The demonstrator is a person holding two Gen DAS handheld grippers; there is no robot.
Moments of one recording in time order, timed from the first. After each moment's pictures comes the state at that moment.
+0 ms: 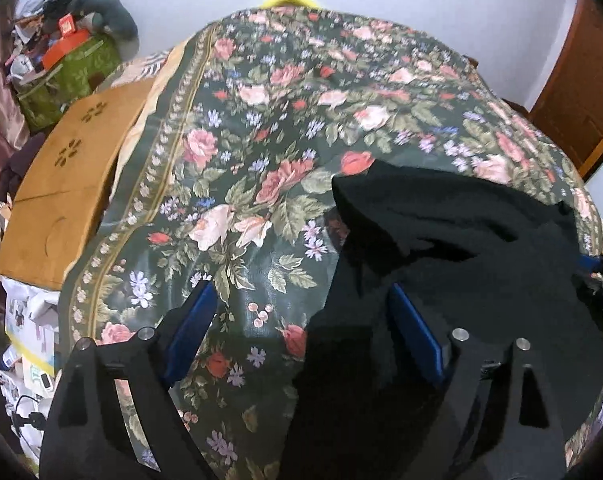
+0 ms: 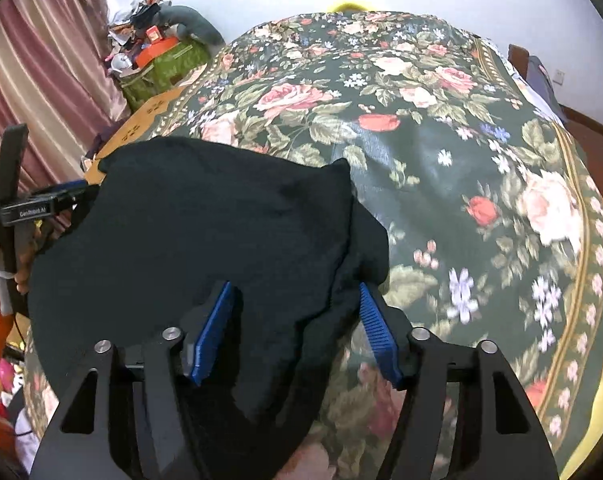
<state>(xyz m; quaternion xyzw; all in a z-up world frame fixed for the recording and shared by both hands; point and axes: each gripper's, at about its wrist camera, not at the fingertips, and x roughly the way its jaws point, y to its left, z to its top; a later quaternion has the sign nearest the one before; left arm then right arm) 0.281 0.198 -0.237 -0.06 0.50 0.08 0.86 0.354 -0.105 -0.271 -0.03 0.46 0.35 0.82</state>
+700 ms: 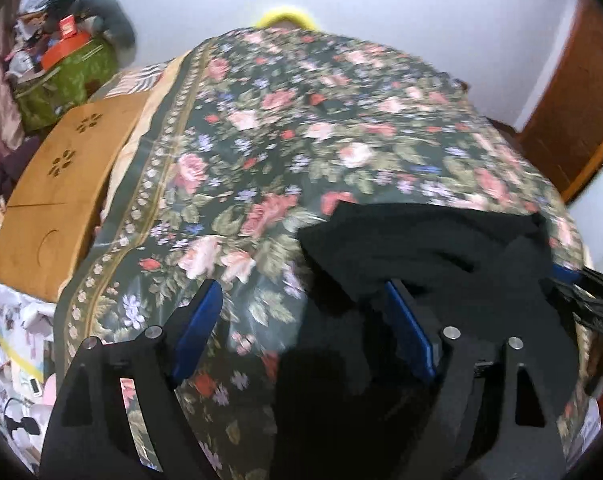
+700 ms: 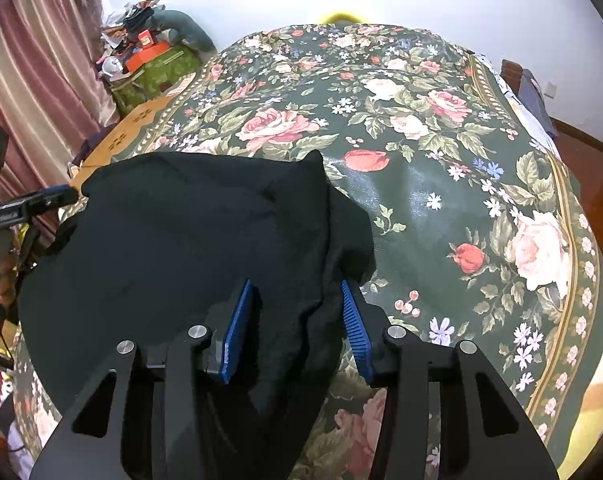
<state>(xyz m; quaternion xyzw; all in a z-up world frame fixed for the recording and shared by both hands) 0.291 0.197 -0.214 -0.08 0.47 0.08 0.87 0.362 -0.105 -0.262 -0.04 0.45 0.33 0.83</state>
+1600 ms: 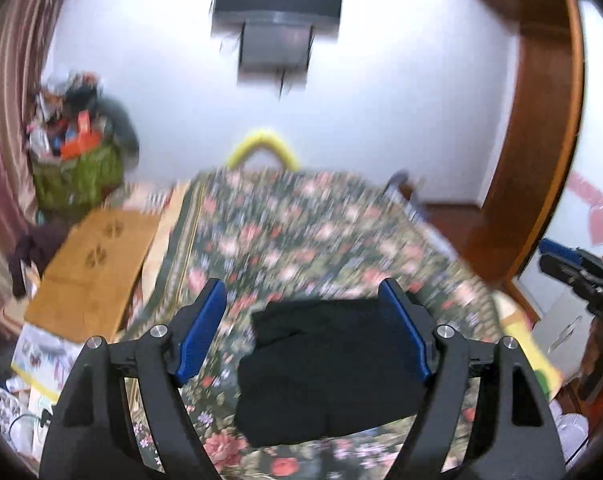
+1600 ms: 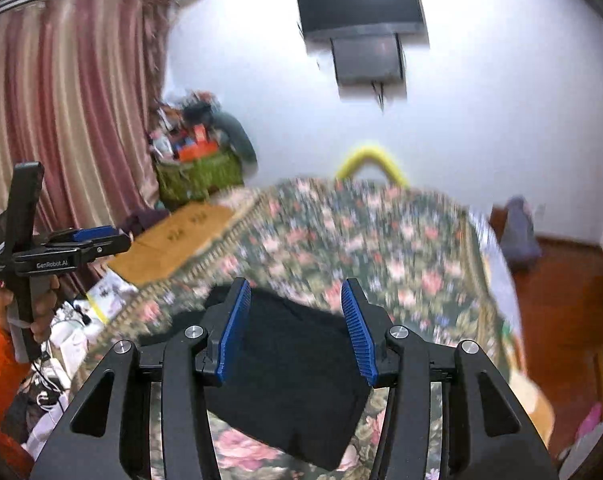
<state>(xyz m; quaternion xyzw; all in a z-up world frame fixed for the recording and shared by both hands) 0.134 0.114 -0.019 -0.05 0.25 0.04 0.97 0.218 -0.135 -0.062 -0.04 0.20 0.37 0.91</state>
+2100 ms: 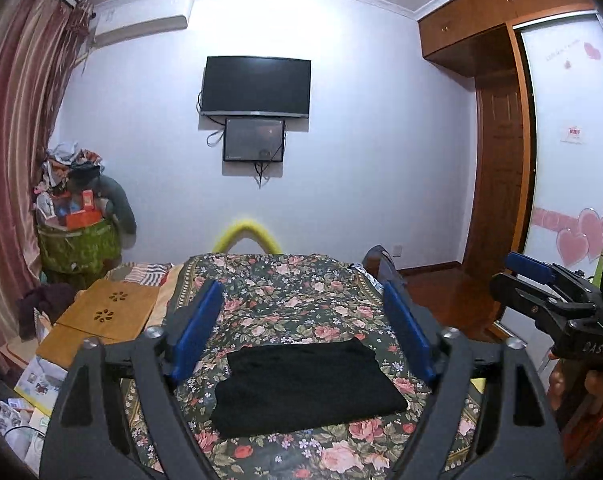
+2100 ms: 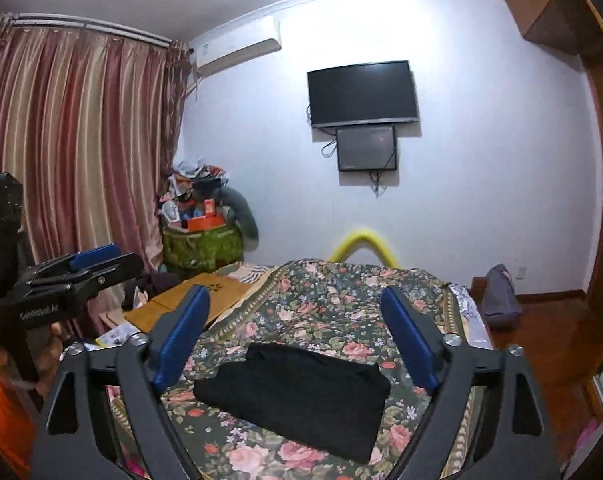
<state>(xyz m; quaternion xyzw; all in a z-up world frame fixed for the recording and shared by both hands) 0.009 0.044 0.030 -0.02 0.11 0.03 0.99 0.103 -0.145 -0.026 0.00 0.09 0.34 0.94</state>
